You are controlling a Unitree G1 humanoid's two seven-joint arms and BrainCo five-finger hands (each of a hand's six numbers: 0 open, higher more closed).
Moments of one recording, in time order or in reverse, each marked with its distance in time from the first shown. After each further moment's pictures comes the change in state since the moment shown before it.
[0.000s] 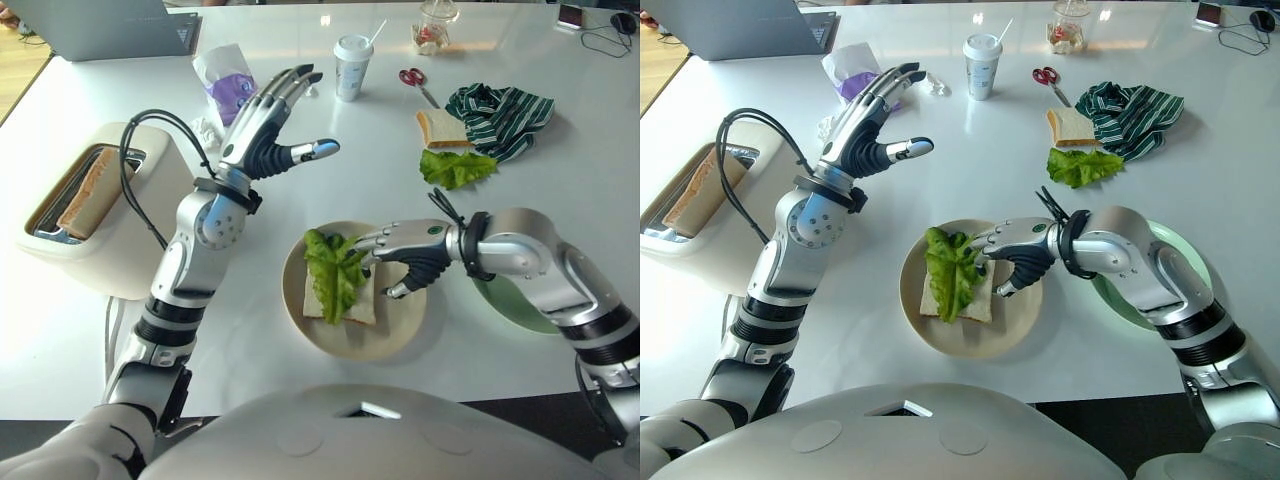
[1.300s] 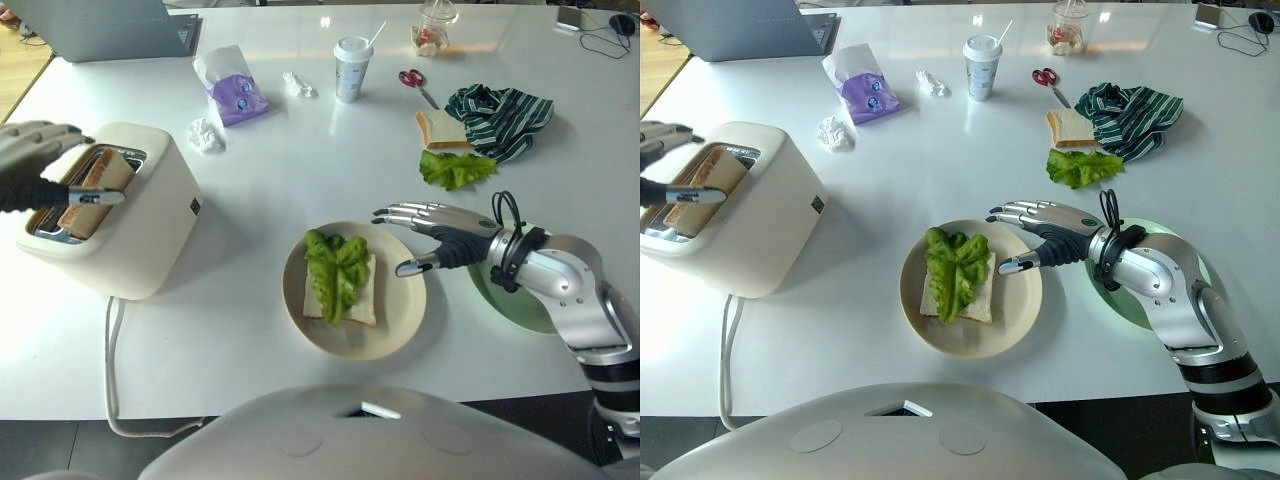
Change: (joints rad) left arm 0.541 0.757 0.805 -0.115 -0.003 -0.138 -0.661; right arm 0.305 0.073 -0.247 -0.034 -0.020 0.114 -0.307
